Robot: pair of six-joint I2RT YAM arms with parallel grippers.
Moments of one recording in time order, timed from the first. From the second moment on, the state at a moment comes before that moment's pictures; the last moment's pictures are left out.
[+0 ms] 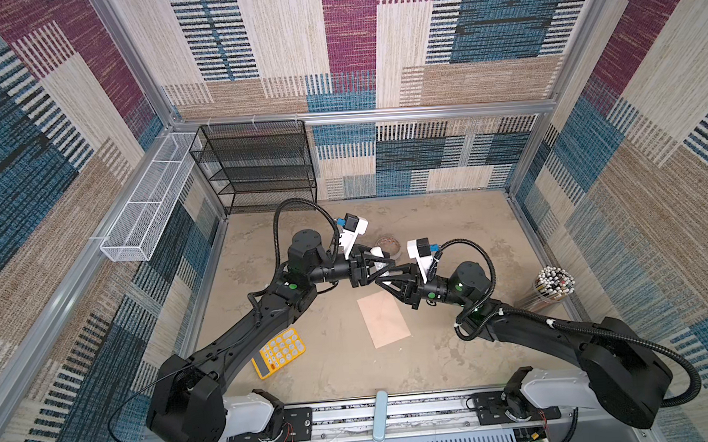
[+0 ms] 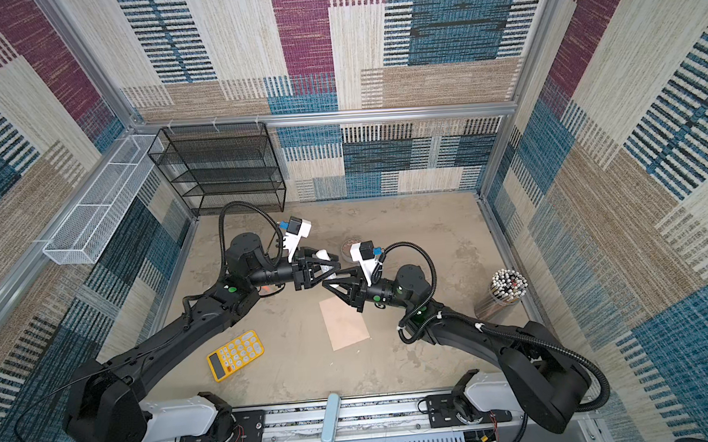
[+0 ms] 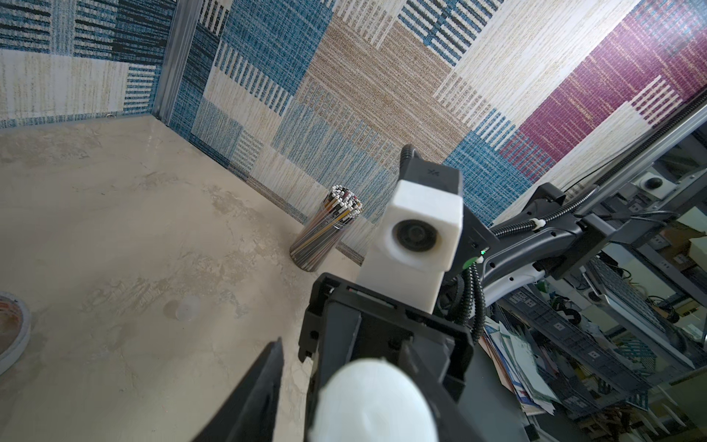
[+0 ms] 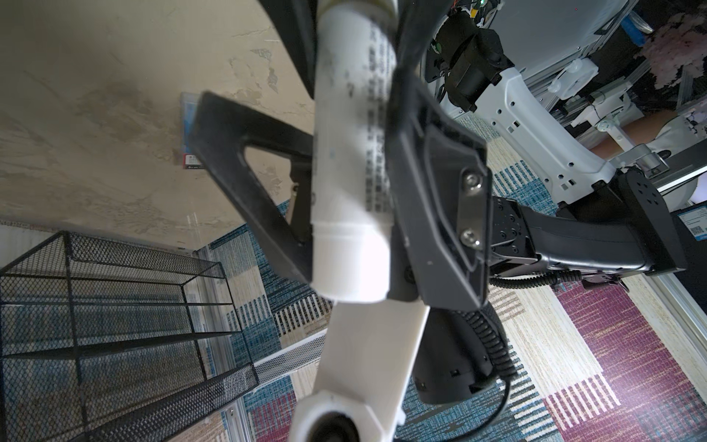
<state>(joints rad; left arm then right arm) -0.54 1.30 0.93 0.28 0.88 -0.49 0.68 1.28 0.57 0.88 -0.65 0.50</state>
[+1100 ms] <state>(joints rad) -0.54 1.23 0.89 0.35 0.81 -0.55 0.68 1.18 0.54 0.77 -0.63 0.45</state>
